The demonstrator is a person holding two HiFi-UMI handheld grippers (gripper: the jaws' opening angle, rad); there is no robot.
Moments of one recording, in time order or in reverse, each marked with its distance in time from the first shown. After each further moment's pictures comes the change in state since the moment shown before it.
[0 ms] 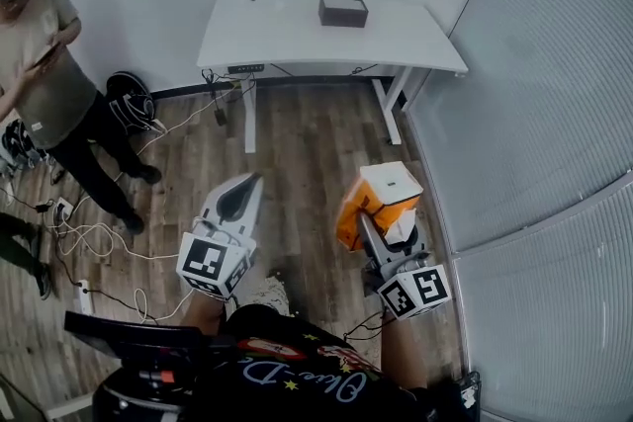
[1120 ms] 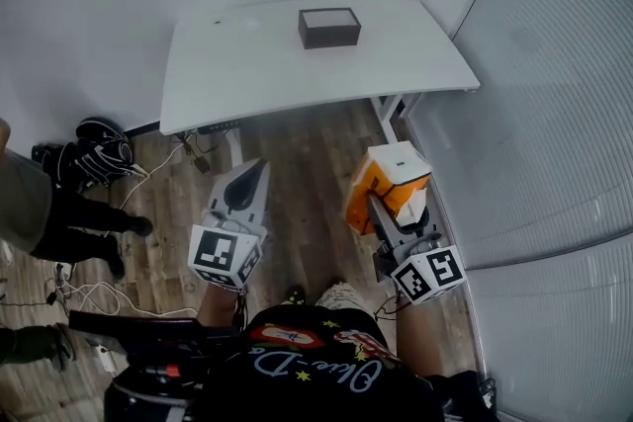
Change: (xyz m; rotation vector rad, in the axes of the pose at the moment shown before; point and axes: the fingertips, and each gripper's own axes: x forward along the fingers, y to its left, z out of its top) left arm 0.289 0.180 -0.024 -0.011 -0.022 -0.062; right arm 0.280 -0.162 -0.006 -0.009 -0.011 -0.080
